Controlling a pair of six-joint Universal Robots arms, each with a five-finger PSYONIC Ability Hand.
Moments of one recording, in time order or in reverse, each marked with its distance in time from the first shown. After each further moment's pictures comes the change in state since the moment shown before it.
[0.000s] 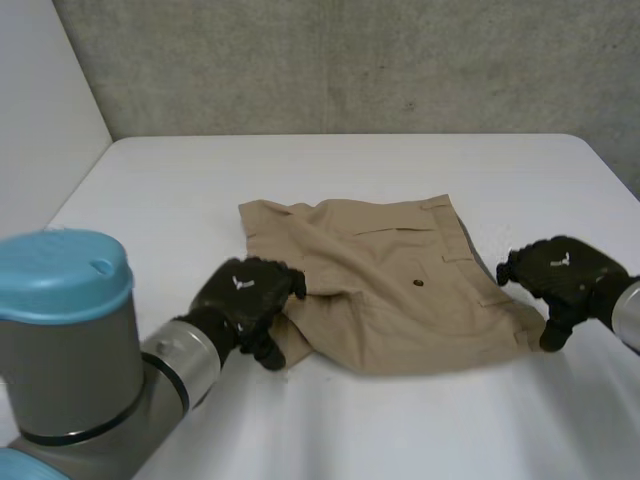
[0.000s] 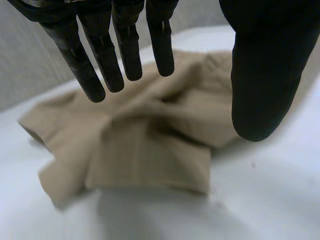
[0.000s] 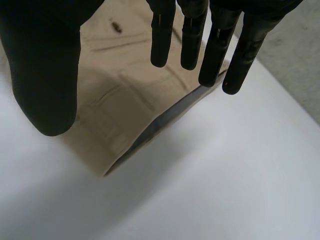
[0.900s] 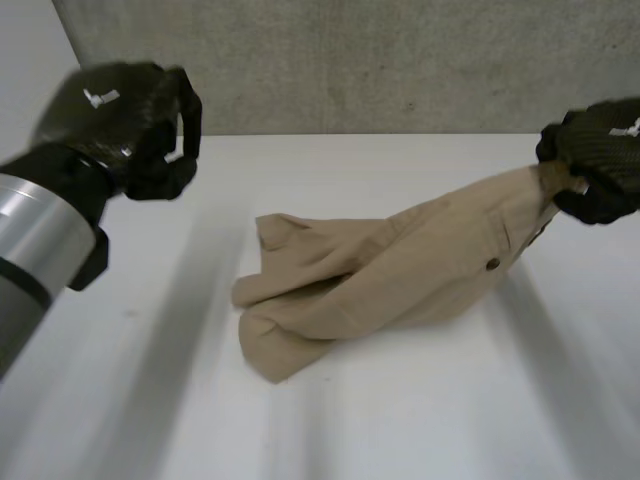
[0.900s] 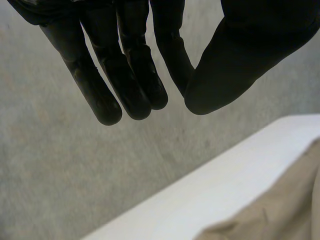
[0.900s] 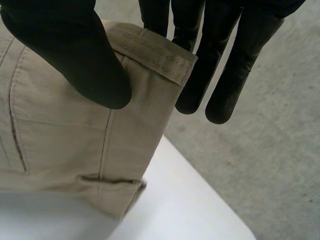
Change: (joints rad) left arm 0.109 0.356 0.148 -0.037 -0.099 0.011; right arm 0.062 -0.305 -0.156 0.000 0.025 0.326; left_hand 0.645 0.706 0.702 0.705 0.674; right_hand 0.577 0.739 0.736 0.745 0.714
